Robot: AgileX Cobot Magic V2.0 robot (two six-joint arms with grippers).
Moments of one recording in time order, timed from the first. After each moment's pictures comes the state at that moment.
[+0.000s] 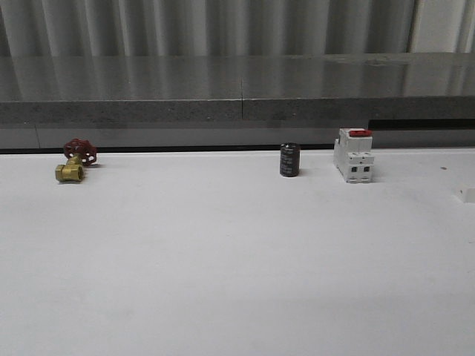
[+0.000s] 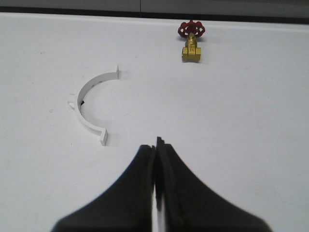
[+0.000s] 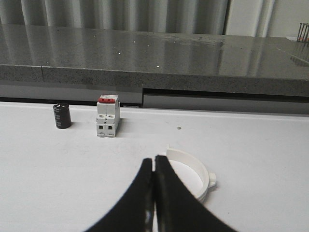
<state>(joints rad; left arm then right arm) -0.04 0.66 -0.66 0.08 0.73 -0.15 0.01 -0.01 0.03 -0.01 0.07 -0.02</state>
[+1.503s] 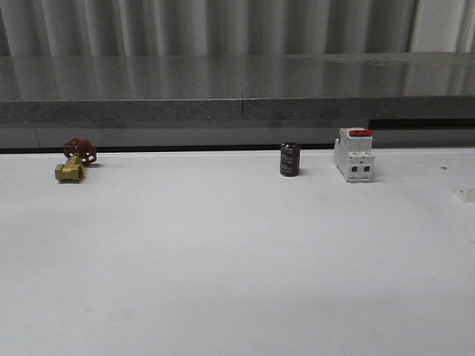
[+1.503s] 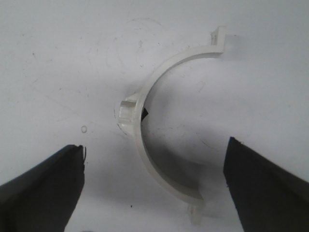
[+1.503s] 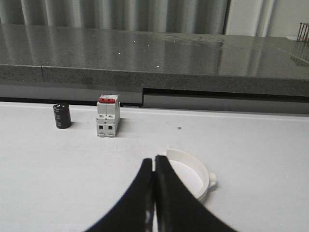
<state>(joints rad) 0.34 1.80 -1.22 -0.18 0.72 0.33 0.01 -0.01 0.03 -0.01 0.07 -0.02</state>
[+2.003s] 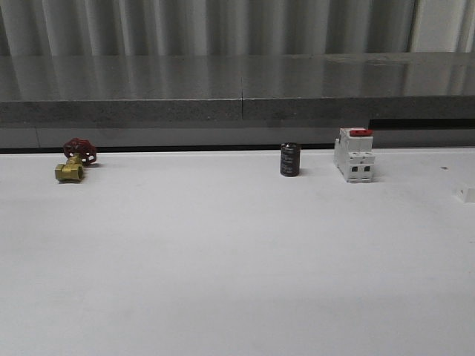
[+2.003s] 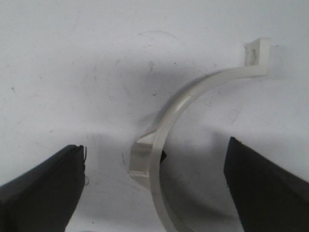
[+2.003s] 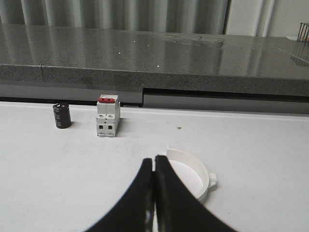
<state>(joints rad) 0.35 1.96 -1.30 -0.18 0.66 0.40 0.01 -0.01 0.03 -0.01 0.07 -0.02</state>
